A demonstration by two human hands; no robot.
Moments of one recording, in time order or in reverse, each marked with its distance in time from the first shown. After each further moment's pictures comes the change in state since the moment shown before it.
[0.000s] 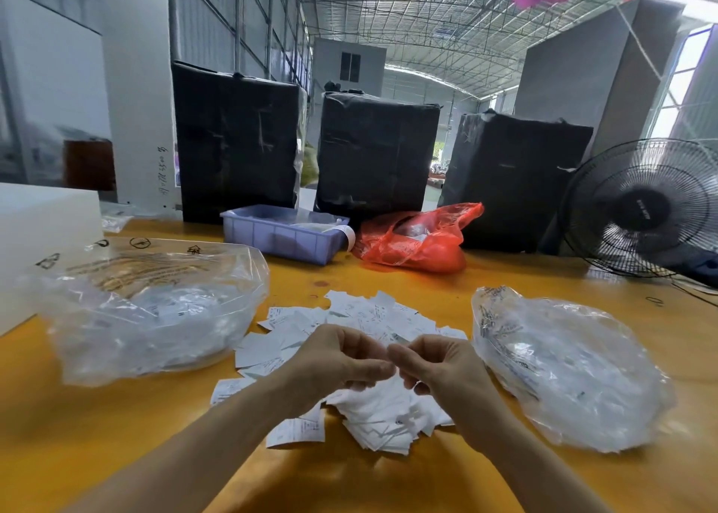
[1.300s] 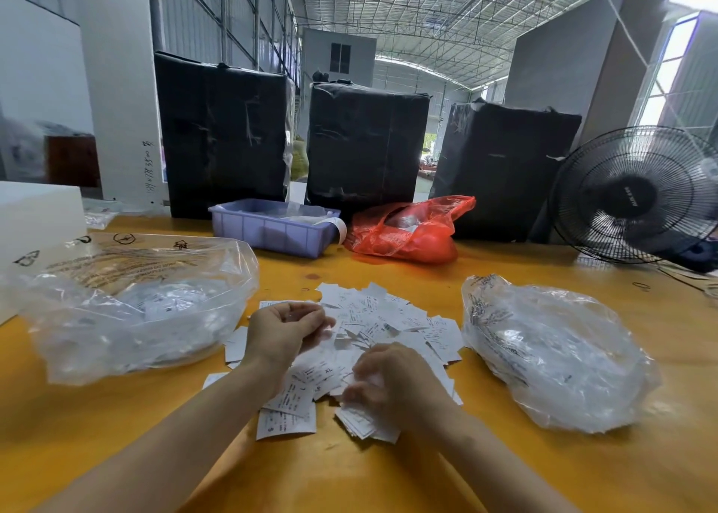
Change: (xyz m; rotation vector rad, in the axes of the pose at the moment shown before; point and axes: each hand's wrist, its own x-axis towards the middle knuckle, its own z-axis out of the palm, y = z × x) left_hand 0.015 -0.016 -0.019 -0.448 0.563 0.012; right_hand 0.017 0.026 0.028 -0.950 -0.178 -0.198
